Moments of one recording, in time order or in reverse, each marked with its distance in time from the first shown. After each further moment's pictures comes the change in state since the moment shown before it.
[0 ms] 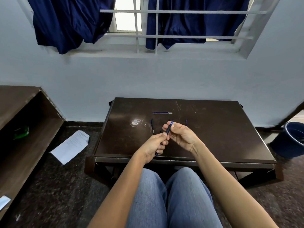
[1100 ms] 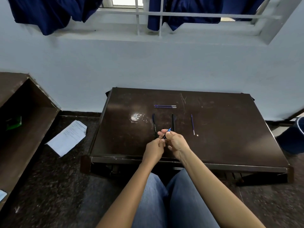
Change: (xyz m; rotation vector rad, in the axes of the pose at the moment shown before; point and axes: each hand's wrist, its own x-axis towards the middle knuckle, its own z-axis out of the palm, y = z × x) left_hand 0.067 -0.049 -0.030 0.767 0.406 -0.002; right_hand 0.065 0.065 -0.003 -0.160 0.344 0.213
